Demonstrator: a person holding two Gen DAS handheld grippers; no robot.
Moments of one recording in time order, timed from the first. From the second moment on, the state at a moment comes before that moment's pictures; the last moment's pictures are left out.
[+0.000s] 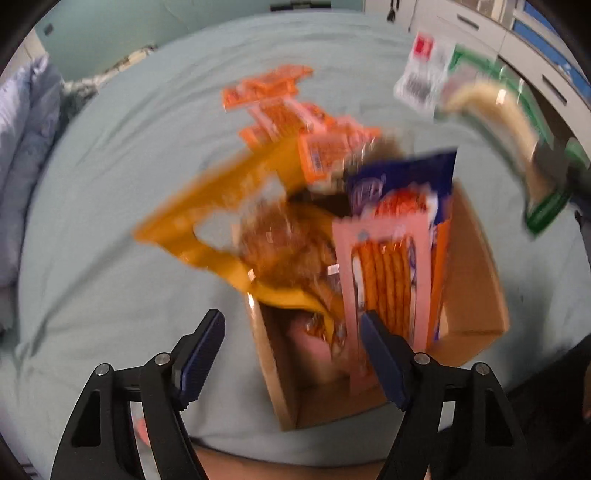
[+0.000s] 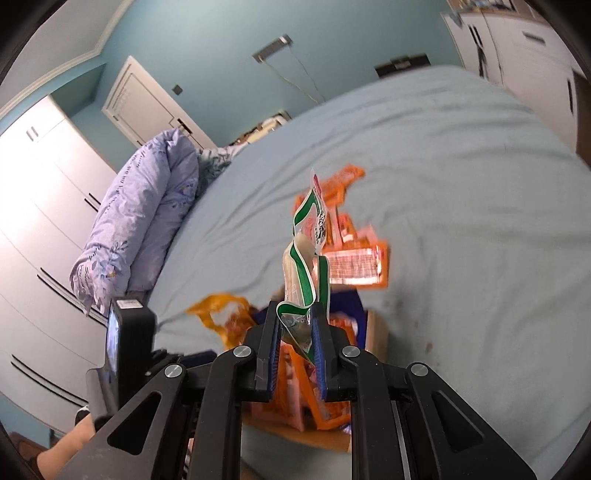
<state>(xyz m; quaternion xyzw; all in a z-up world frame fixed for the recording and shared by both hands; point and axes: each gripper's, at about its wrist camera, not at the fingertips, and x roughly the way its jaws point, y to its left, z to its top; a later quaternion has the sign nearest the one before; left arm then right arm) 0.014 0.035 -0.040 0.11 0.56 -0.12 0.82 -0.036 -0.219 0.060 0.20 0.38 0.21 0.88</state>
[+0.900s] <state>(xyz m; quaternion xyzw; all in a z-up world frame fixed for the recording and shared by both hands) 0.053 0.113 0.008 -0.05 0.51 -0.10 0.85 -0.019 -0.235 0.082 0.16 0.39 0.09 0.90</state>
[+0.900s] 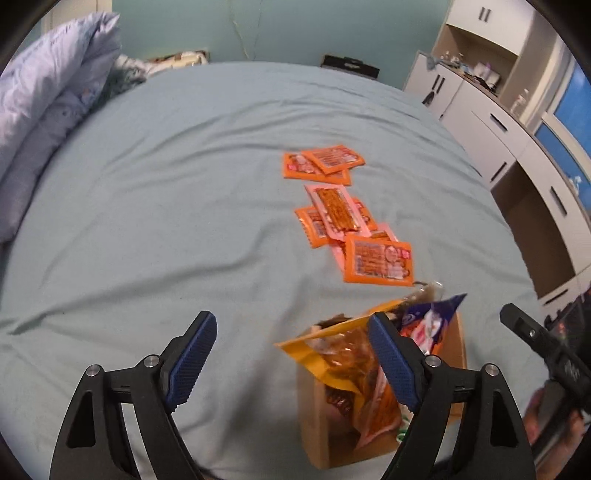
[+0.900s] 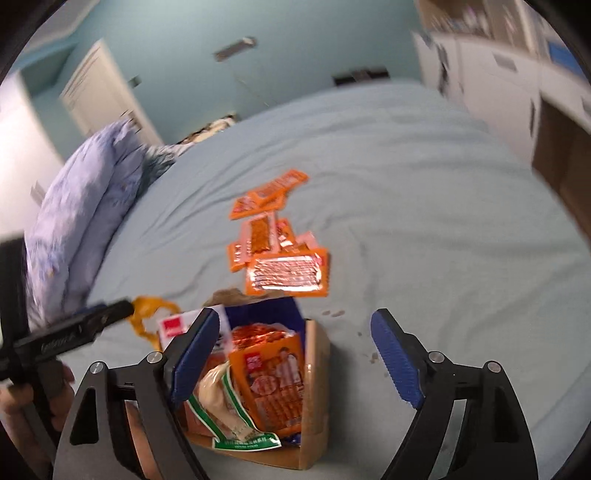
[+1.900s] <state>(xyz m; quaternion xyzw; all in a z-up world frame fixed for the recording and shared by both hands) 0.175 0.126 -0.052 0.02 0.56 0.01 0.83 0.213 -0.185 0.010 0.09 0.66 0.11 0.74</state>
